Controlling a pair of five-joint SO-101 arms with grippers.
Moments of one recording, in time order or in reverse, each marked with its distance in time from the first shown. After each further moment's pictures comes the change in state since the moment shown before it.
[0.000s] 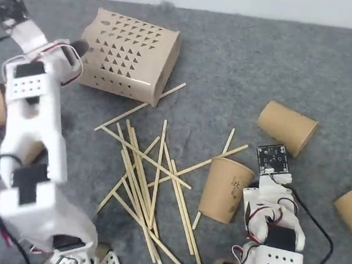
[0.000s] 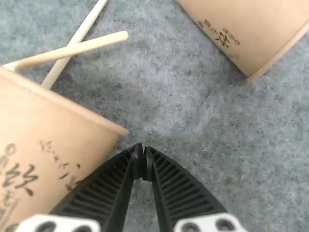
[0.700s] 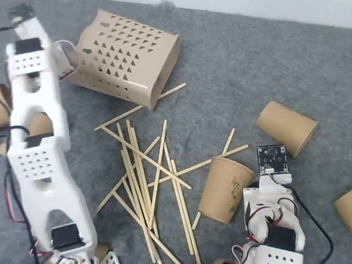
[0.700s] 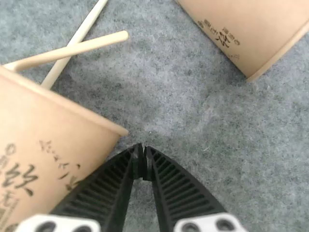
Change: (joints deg) left arm -1.0 31.4 -41.7 32.1 -0.1; right arm 0.0 0.0 0.0 0.0 0.0
